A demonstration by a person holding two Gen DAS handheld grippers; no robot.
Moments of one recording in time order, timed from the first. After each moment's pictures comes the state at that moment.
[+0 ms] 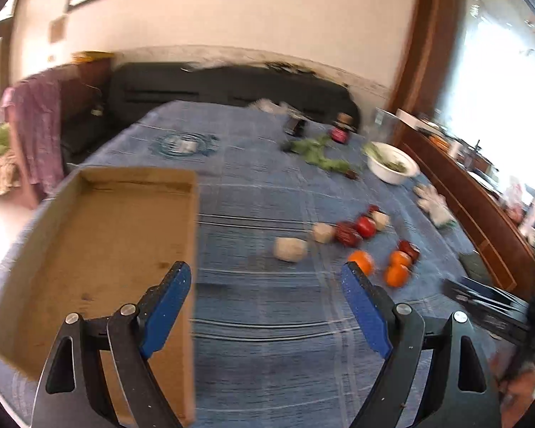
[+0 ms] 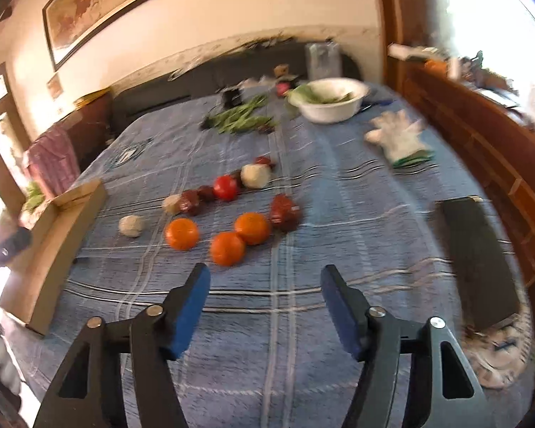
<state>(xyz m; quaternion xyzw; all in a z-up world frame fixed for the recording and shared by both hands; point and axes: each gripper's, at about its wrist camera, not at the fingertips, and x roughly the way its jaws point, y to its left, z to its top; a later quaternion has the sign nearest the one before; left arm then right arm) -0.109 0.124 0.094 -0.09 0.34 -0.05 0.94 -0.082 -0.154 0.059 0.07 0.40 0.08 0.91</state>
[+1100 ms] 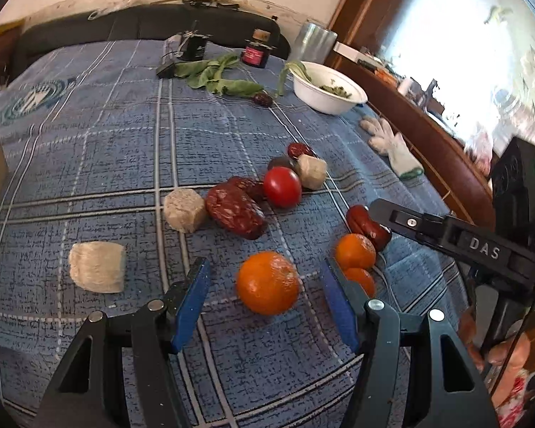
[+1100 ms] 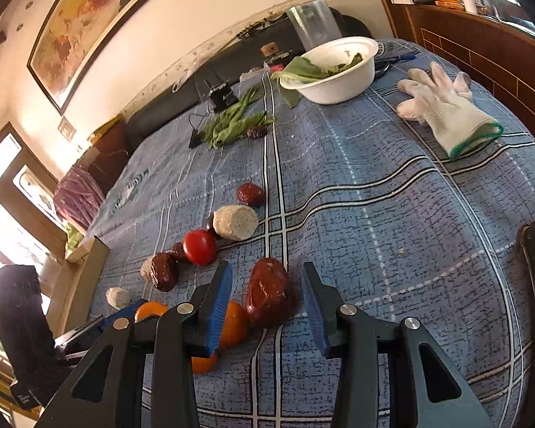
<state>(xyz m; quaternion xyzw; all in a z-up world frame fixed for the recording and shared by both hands) 0.005 0.012 0.013 -0.07 0.43 -0.20 0.88 0.018 -0.197 0.018 0.19 0.41 0.13 0.88</state>
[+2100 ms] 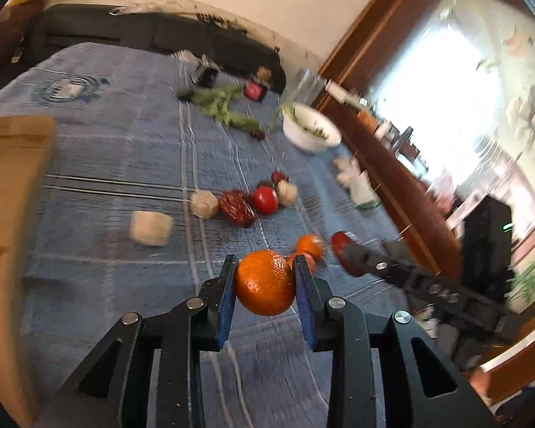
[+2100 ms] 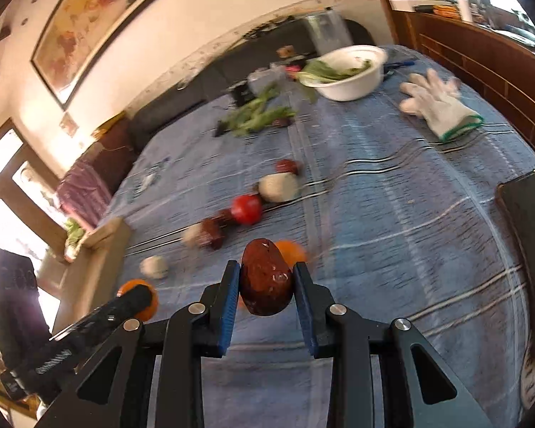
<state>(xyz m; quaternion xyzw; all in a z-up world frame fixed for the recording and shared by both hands) -0.060 0.084 0.068 -0.19 0.38 -0.22 0.88 -0.044 -0.155 0.059 0.19 0.41 0.15 0.88</state>
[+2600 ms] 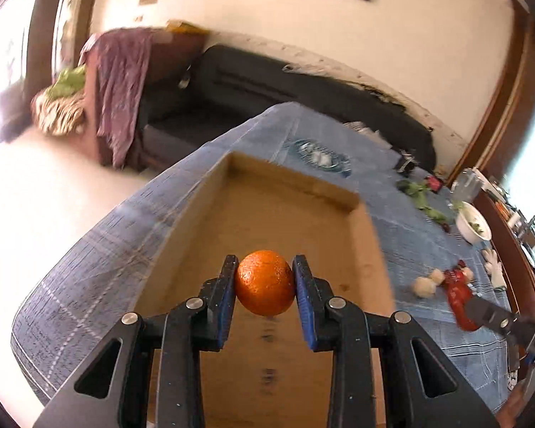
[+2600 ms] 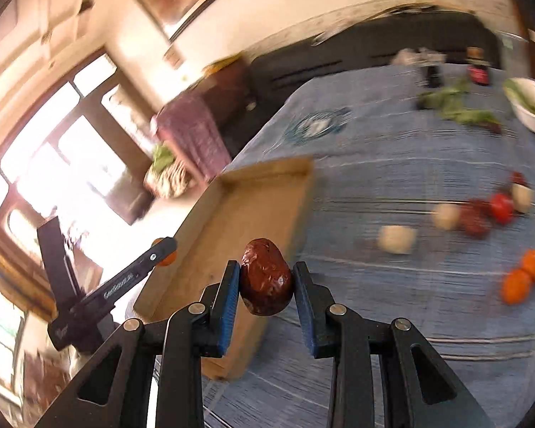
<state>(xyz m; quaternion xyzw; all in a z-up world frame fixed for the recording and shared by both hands) -0.123 0.298 0.075 -0.19 0.34 0.11 0.92 -0.065 0.062 0.093 0.10 0.42 0.36 0.82</state>
